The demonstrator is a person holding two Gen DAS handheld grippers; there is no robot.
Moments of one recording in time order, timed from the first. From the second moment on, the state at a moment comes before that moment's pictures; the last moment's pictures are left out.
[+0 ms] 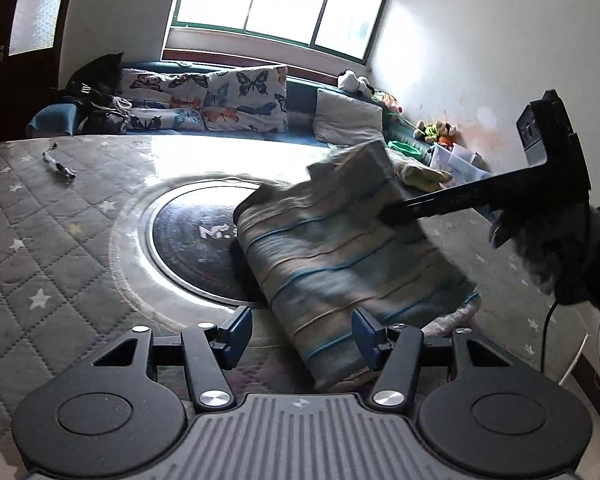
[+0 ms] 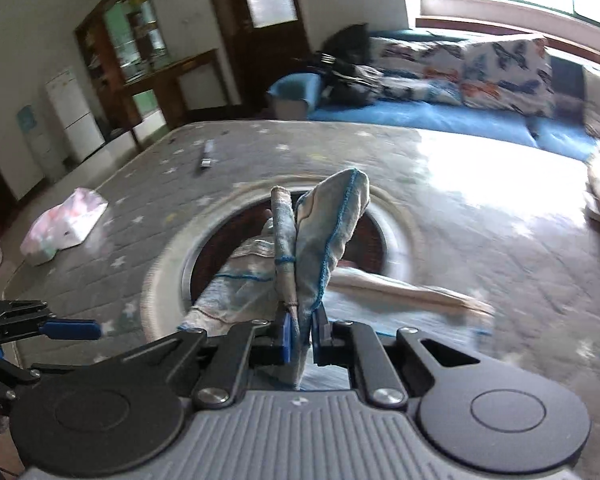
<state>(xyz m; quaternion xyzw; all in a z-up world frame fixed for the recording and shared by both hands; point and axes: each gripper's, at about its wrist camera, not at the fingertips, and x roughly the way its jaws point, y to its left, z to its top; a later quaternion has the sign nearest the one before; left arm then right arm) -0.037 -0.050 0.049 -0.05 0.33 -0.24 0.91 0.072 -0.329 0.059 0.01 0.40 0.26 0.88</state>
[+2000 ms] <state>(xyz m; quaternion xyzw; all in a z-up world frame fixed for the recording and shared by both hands) -0.026 -0.123 0.014 0.09 0.35 -0.28 0.89 -0.025 -0.410 0.011 0.02 0.38 0.13 0.91</state>
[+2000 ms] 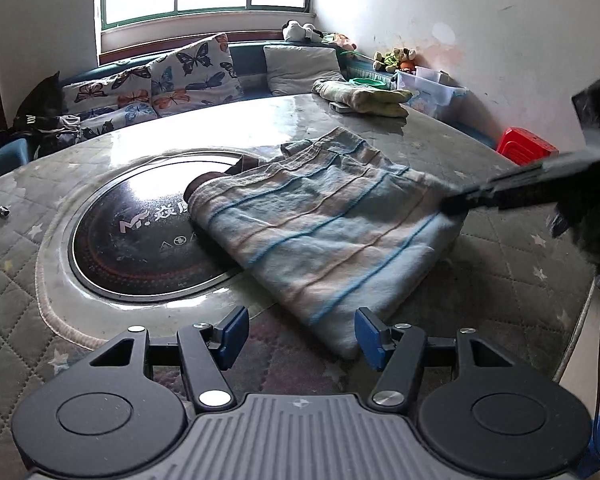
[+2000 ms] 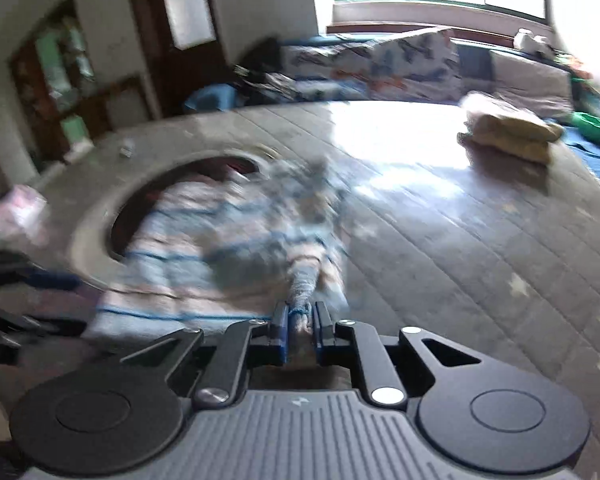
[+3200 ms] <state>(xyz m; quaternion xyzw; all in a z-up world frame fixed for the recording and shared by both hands) -0.011 -0.125 0.009 0.07 0.37 -0.27 0.89 0.000 -0.423 -0.002 0.11 0.33 0.08 0.93</state>
